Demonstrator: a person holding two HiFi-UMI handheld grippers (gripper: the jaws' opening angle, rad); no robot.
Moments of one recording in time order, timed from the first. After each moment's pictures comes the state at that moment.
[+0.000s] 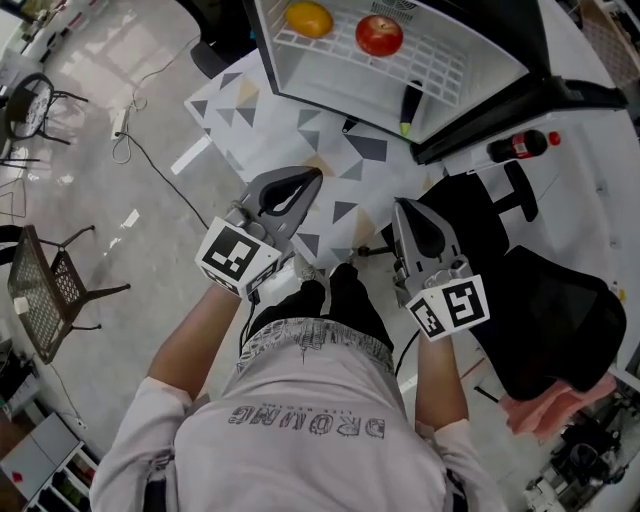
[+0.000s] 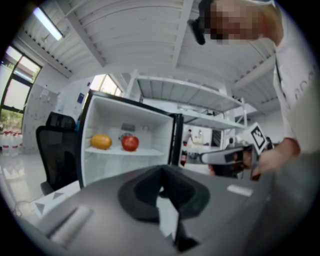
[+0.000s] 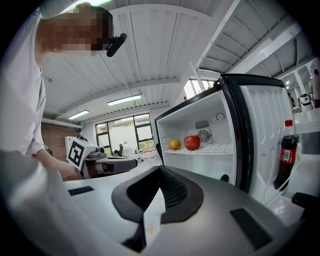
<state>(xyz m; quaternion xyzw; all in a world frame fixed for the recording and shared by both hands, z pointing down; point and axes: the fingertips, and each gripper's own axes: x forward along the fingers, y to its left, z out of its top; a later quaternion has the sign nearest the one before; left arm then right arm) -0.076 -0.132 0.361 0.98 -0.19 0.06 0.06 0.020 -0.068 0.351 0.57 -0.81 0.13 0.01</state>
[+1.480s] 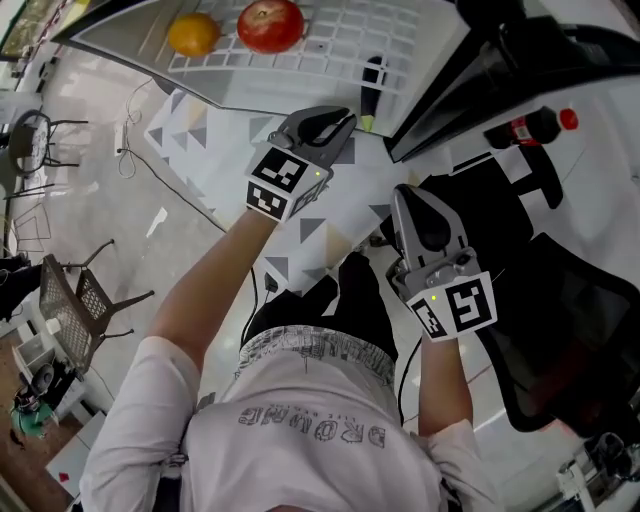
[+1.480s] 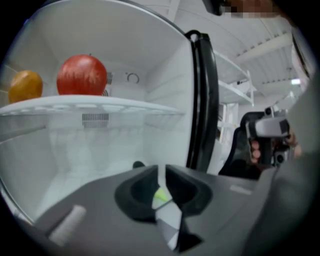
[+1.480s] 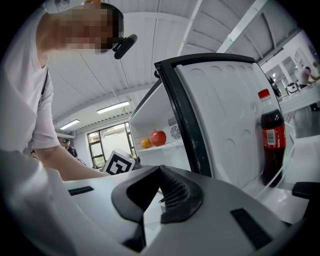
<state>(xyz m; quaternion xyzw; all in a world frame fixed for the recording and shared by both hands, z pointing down) 0.138 -0.233 0.491 0.97 -0.15 0.19 0.05 0.149 -0.106 0.413 0.60 -0.79 0.15 -0.04</state>
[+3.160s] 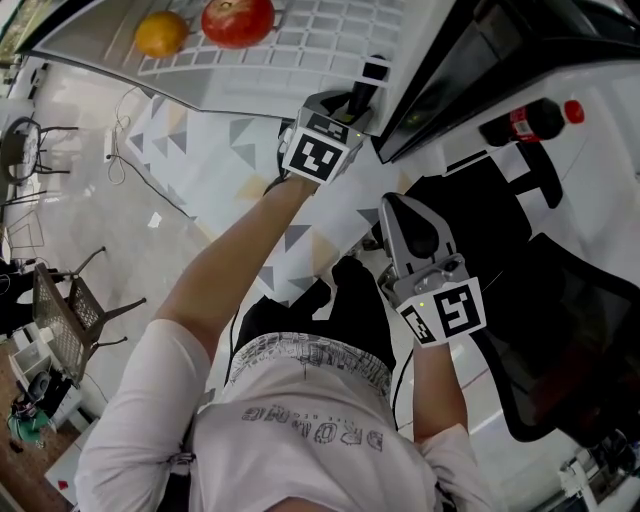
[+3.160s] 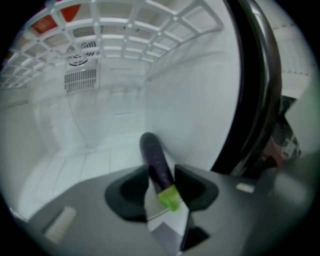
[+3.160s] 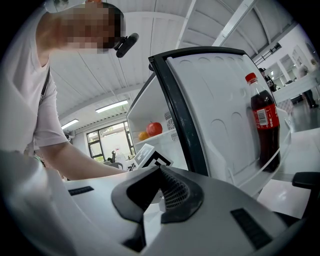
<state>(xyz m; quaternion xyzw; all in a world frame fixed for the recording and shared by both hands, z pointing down) 0.198 -0.261 0.583 0.93 -0.19 0.31 0.08 0.155 -0.098 0.458 0.60 -0.79 0.16 -0.04</state>
